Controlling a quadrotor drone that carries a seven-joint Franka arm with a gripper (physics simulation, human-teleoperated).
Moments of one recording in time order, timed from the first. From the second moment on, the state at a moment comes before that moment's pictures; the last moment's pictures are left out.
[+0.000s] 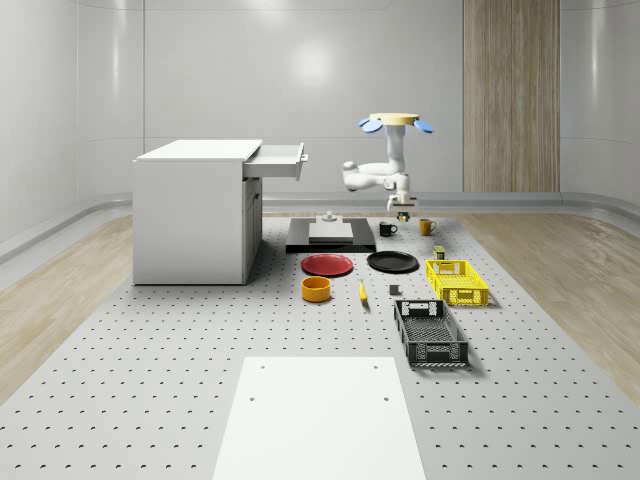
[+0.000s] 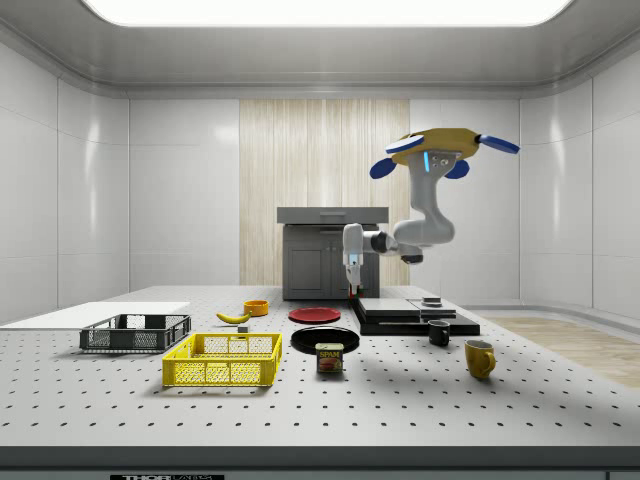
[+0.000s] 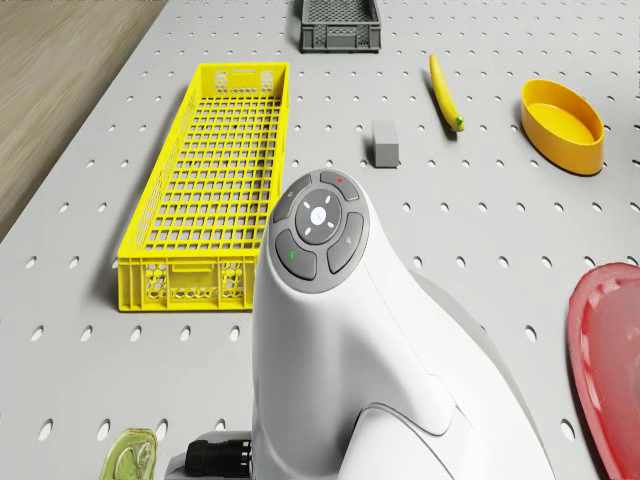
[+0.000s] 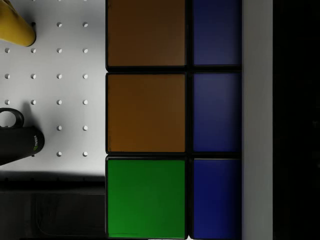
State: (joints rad) arm -1.15 -1.42 1.38 -2.88 -1.80 1.47 1.67
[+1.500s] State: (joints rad) arm -1.16 -1.48 1.39 -2.87 -1.77 1.54 1.69
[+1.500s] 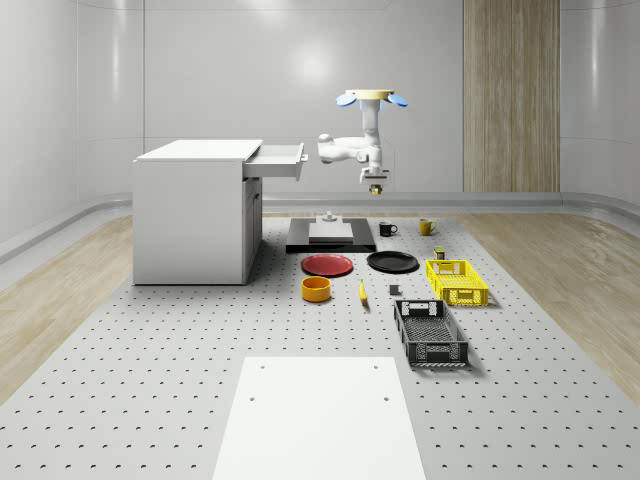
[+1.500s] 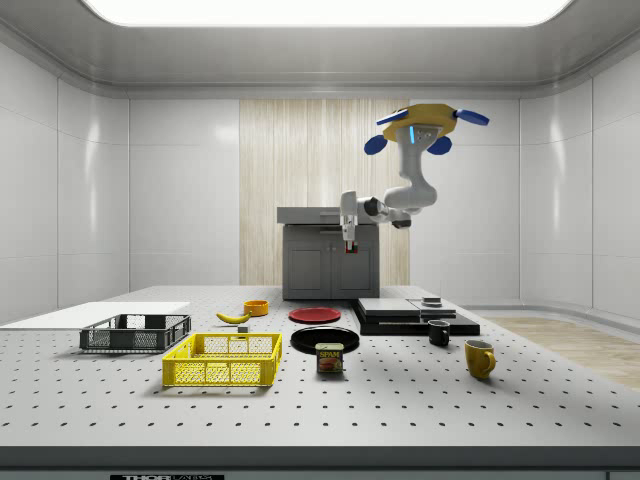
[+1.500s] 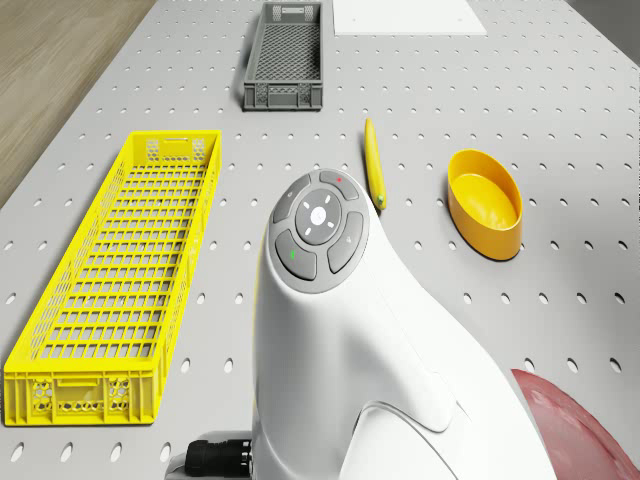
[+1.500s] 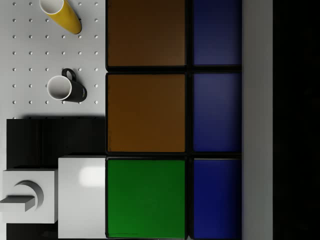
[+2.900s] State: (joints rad) arm -1.17 -1.53 1.39 -2.87 -1.75 1.58 1.69
